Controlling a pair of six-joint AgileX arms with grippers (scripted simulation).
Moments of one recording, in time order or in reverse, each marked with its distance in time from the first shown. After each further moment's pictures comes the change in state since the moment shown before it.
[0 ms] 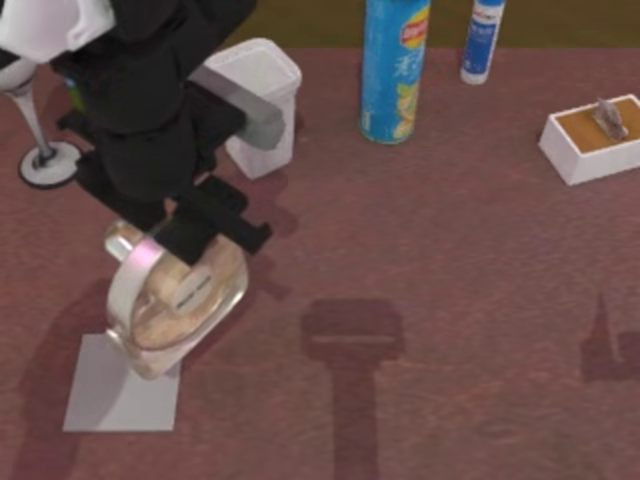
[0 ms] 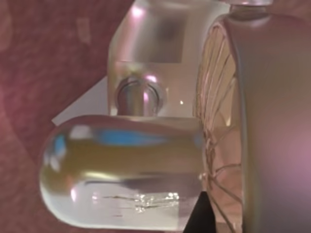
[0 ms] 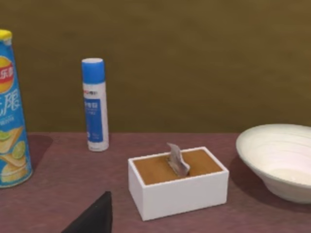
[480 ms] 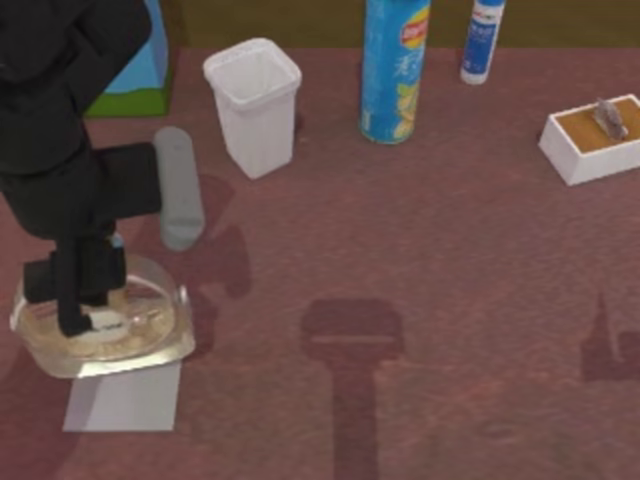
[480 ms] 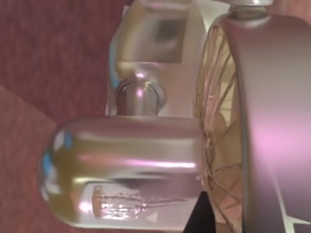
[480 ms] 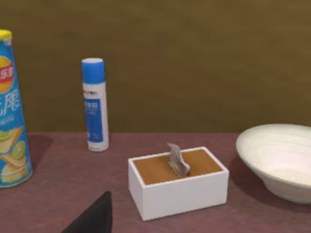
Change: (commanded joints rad) left arm 0.132 -0.166 -0.209 0.019 0.003 0.811; right arm 0.000 0.000 0.000 0.000 0.000 0.000
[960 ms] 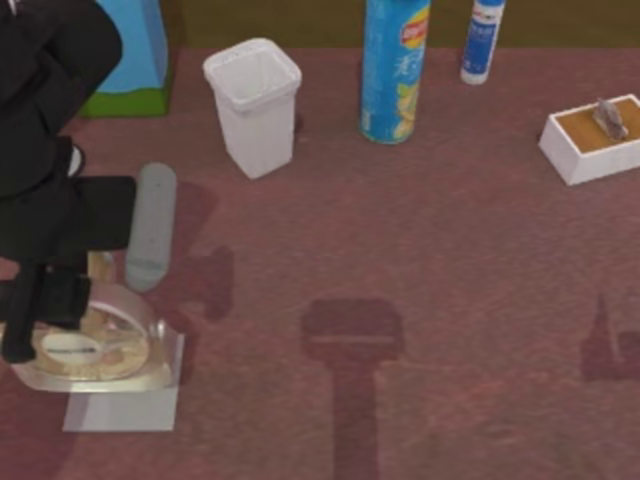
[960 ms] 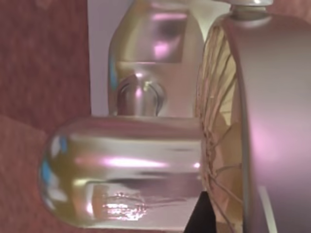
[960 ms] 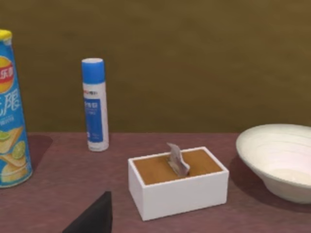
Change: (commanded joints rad) left arm 0.040 -0.049 -0.078 0.000 0.003 0.216; right arm 0.000 0.000 0.000 0.000 0.000 0.000
